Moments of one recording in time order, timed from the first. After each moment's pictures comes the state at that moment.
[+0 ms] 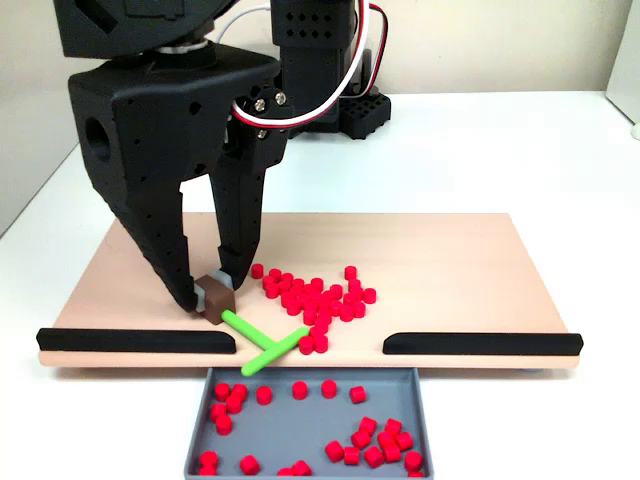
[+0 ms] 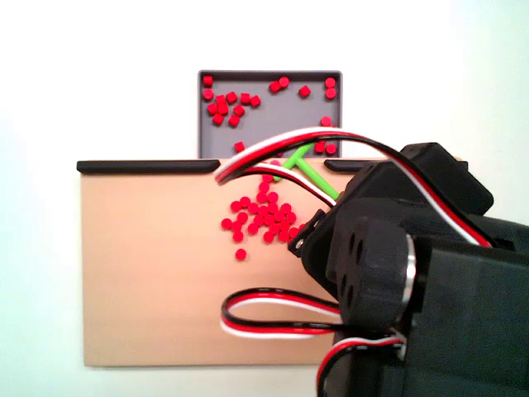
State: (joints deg) arm 11.9 58.2 62.5 82.4 -144.8
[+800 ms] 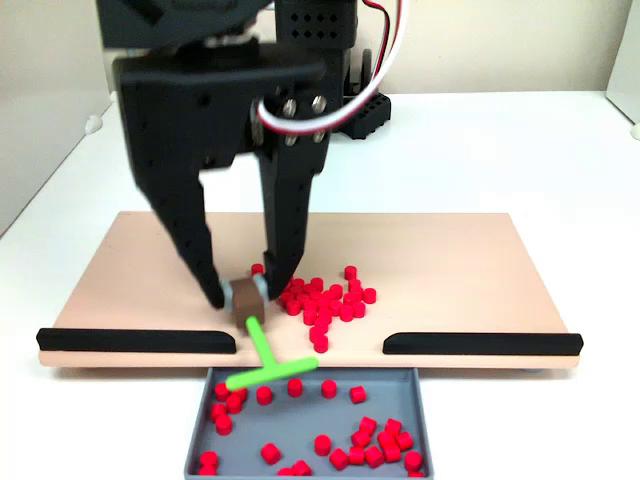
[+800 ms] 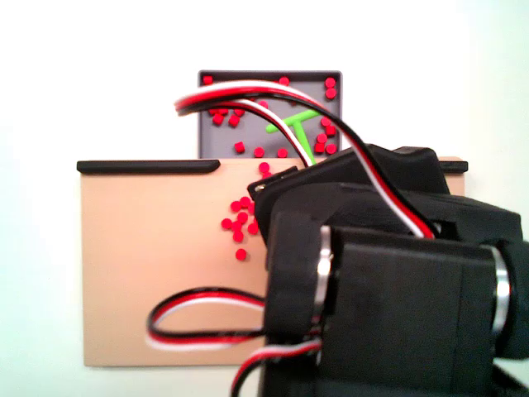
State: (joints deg) arm 7.1 59.9 59.5 82.6 -112.8
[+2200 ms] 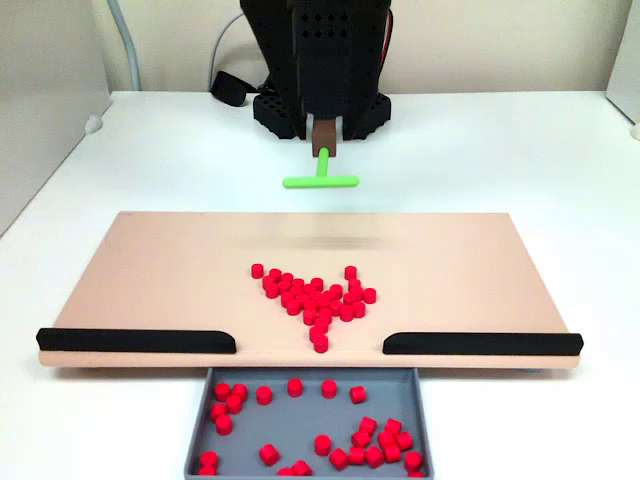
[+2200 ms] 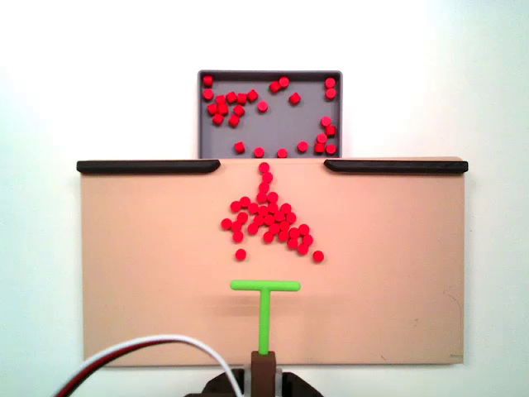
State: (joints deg) arm 1.2 102.1 104.4 84.8 -86.5
